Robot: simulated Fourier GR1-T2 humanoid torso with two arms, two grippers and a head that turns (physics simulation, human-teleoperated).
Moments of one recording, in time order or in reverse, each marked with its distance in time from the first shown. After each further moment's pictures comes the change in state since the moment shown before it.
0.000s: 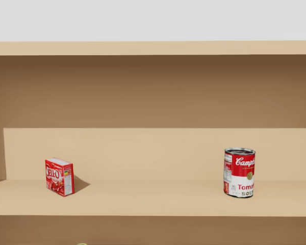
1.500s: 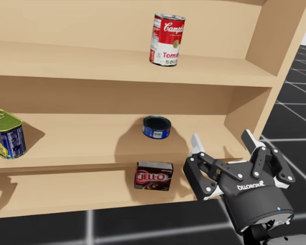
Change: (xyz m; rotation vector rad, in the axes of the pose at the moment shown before) left arm 0.000 -0.004 0.001 -0.017 -0.004 0.005; right arm 0.007 0.004 0.002 0.077 0.066 -0.071
